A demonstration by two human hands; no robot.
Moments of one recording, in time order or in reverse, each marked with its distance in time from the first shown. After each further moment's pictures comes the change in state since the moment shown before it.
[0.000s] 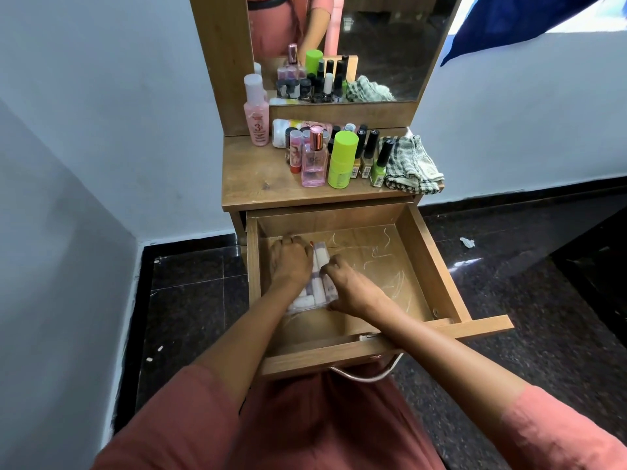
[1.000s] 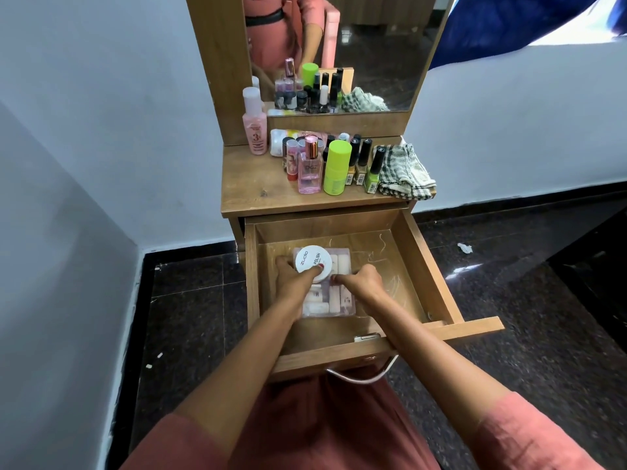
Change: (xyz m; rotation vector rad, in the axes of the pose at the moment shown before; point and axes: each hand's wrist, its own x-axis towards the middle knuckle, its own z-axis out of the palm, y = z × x) left_hand -0.036 0.008 0.000 -1.015 -0.094 -0.443; right_hand 0.000 0.008 -0.009 0.848 0.252 0.695
